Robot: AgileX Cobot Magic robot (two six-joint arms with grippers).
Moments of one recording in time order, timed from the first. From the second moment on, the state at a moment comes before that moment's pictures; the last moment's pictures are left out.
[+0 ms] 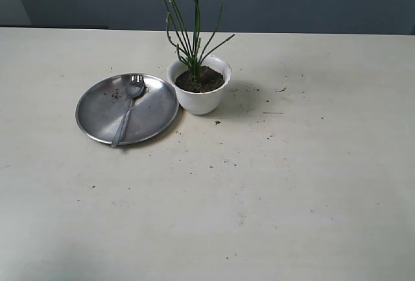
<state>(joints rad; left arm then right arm) 0.26 0.00 -0.01 0.07 0.34 -0.11 -0.18 0.01 -0.06 0.20 0.28 -0.18</state>
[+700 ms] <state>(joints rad) 0.26 0.00 -0.01 0.07 0.34 -0.11 -0.12 0.00 0.00 0.13 0.31 -0.18</state>
